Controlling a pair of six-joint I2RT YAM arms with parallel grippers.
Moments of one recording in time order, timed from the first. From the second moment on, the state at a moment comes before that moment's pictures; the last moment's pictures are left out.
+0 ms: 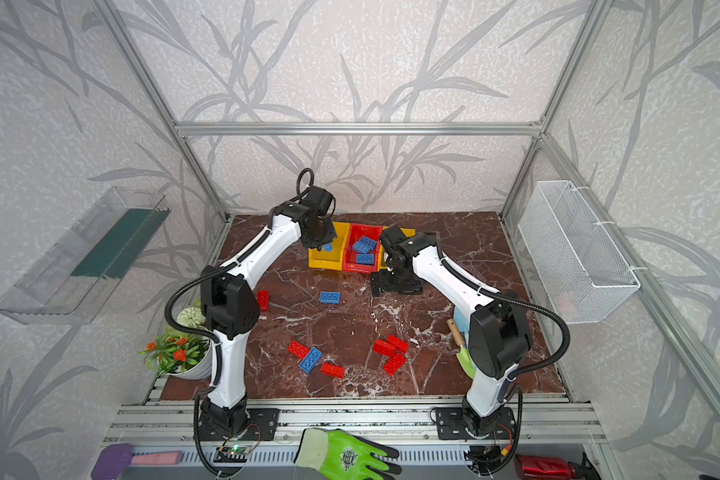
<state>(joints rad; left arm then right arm) -0.42 2.19 2.17 -1.04 -0.14 -0.69 0.53 1.73 1.49 -1.08 -0.15 0.42</state>
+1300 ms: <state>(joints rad) -0.44 2.40 2.46 -0.97 0.14 -0.49 0.50 1.44 1.31 -1.12 -0.04 0.52</state>
